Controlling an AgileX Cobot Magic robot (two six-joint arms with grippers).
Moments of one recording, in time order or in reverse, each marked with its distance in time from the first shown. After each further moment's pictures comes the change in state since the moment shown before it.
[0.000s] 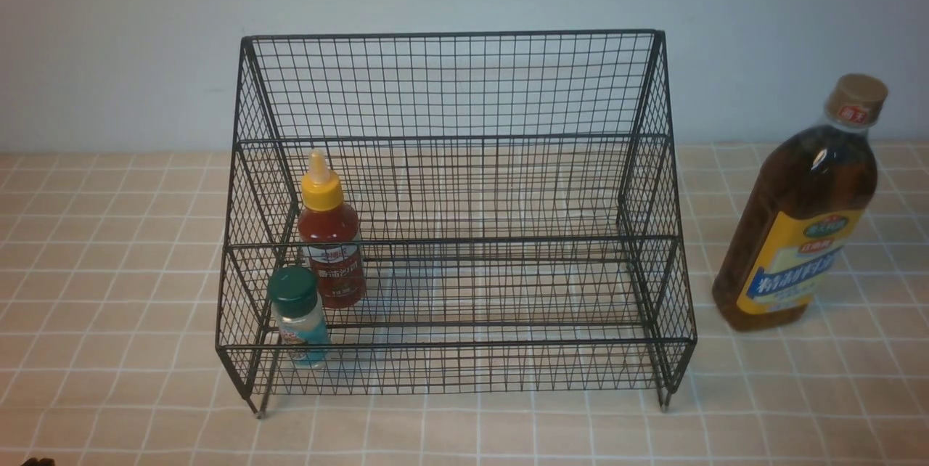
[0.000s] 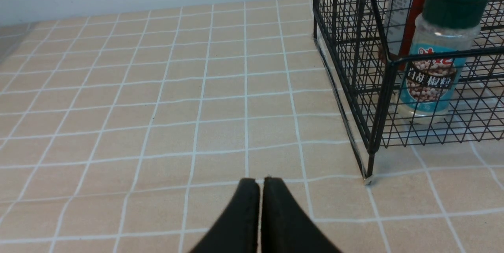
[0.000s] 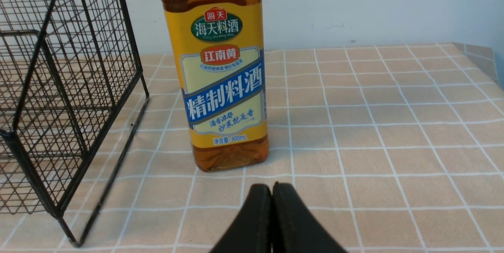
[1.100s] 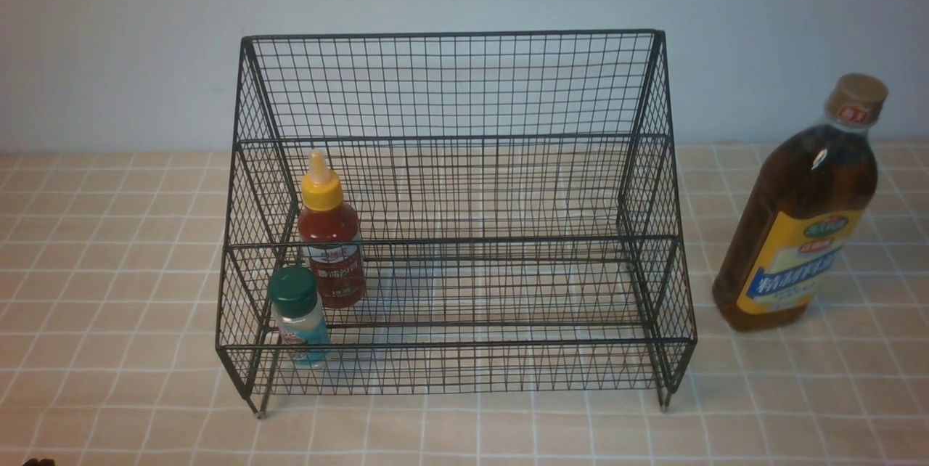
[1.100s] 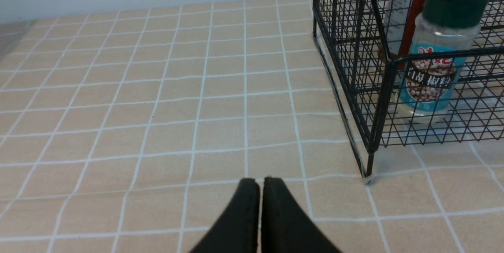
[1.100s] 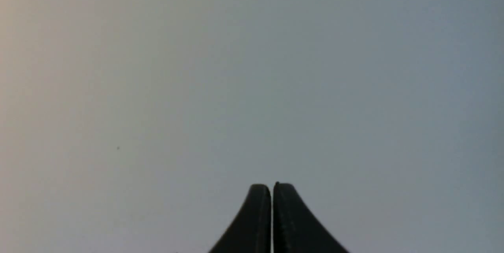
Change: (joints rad) right arm 0.000 0.193 -0.274 0.115 -0.457 0.072; left arm 0.000 0.000 0.000 -0.001 0.004 -0.004
